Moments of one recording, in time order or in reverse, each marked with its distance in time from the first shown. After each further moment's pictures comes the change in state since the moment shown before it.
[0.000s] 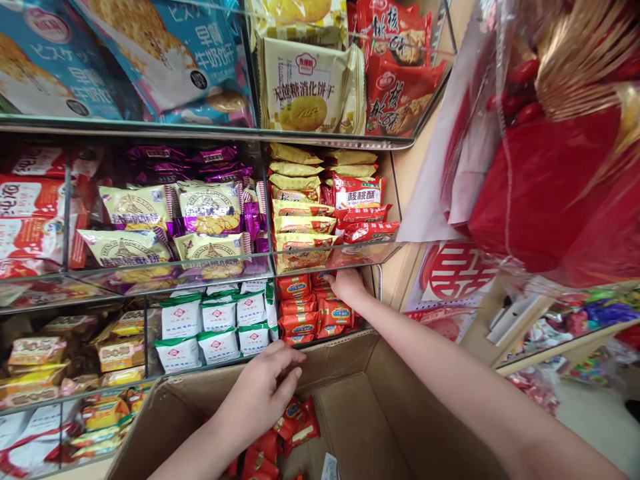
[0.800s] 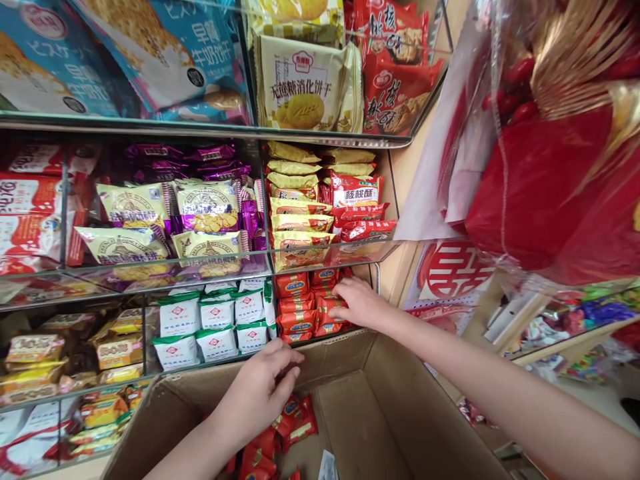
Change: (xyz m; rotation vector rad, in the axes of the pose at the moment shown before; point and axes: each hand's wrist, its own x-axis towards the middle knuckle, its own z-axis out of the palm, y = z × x) left_hand -0.002 -0.002 0.002 0.035 0.000 0.046; right_hand -0.042 0.026 -0.026 -0.041 -0.111 -0.431
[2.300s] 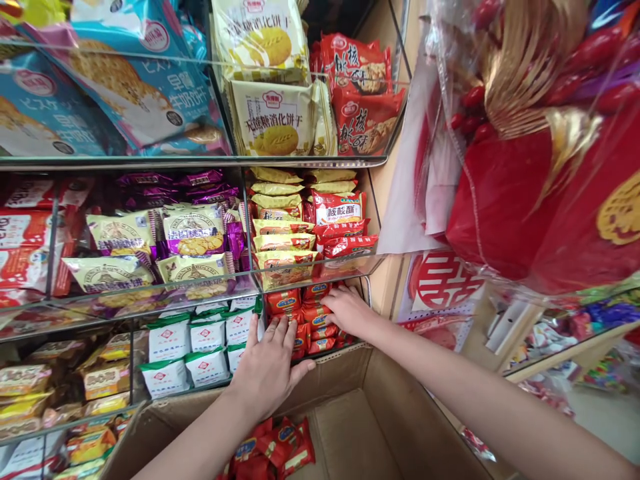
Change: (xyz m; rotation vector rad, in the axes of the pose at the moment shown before) left_hand 0.047 0.014 0.001 0.787 0.049 0.014; right_hand 0.011 0.007 0.002 -0.106 0.023 -0.101
